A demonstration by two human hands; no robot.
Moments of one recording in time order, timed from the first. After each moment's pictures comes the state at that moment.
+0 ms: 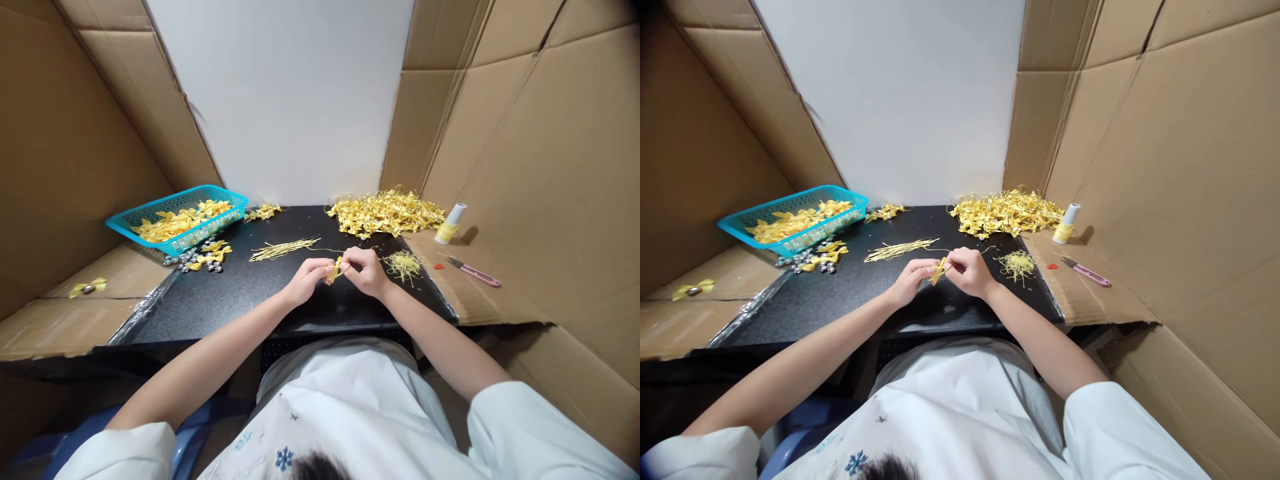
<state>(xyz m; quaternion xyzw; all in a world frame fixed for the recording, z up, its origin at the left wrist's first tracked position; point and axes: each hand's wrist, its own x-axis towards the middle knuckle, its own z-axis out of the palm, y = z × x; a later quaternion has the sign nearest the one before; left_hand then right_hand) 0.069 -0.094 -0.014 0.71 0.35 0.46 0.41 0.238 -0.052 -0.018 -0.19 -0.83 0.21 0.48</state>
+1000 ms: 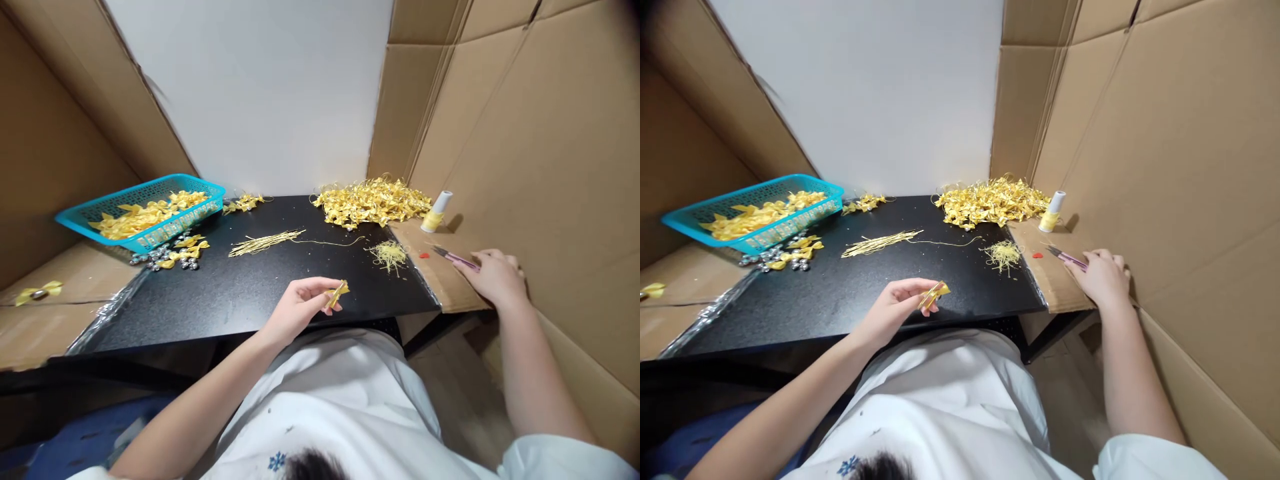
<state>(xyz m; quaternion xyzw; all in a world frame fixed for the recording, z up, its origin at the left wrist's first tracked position) 0.103 -0.154 -0.018 0.52 0.41 0.49 0.57 0.493 -0.055 -0.038 -0.73 -0.64 -0.07 0.23</state>
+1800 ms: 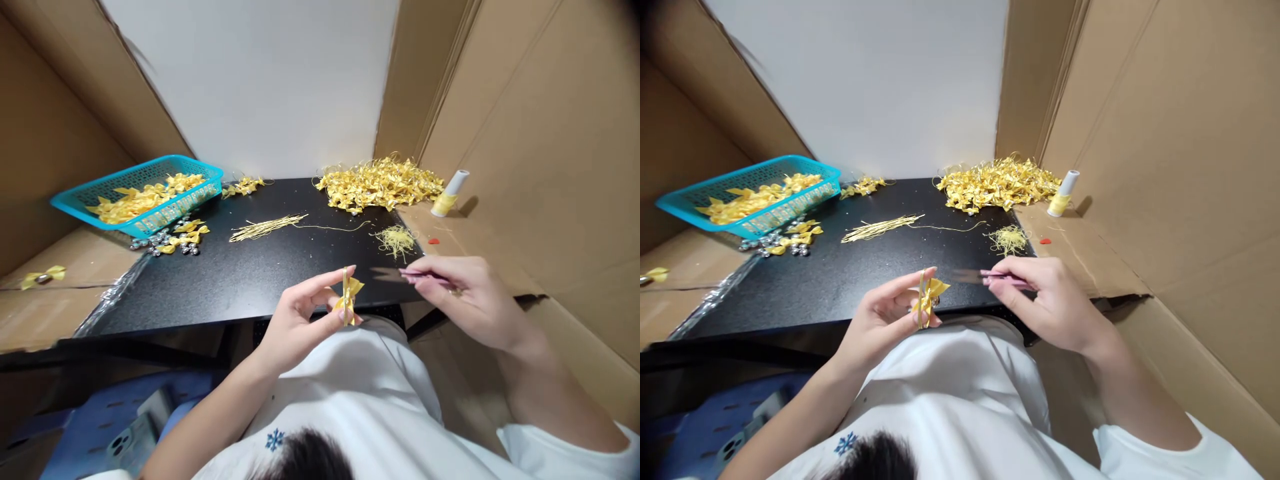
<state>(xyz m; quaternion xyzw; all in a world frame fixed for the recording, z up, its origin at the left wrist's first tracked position) 0.113 -0.197 -0.002 0.55 0.33 0.53 0.55 0.360 -0.152 0.045 -0.37 -0.85 0.20 0.32</state>
